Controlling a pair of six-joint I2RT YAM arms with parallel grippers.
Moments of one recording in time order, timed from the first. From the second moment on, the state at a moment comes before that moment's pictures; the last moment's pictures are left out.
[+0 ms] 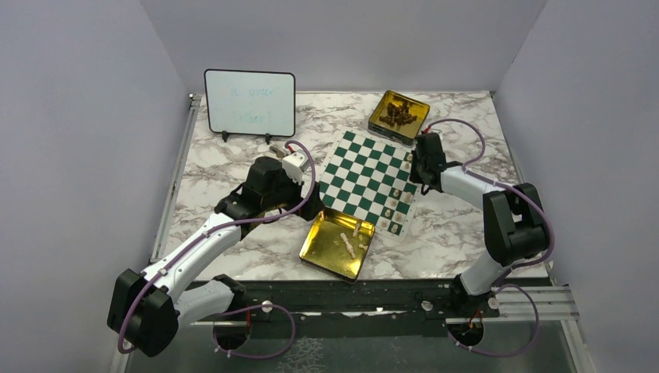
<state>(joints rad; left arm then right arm) -0.53 1.07 0.73 -0.23 0.29 -0.11 0.26 1.65 0.93 -0.12 0.25 0.31</state>
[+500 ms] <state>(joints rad) -0.53 1.07 0.73 -0.24 0.30 -0.11 0.26 1.66 0.93 -0.13 0.24 0.31</state>
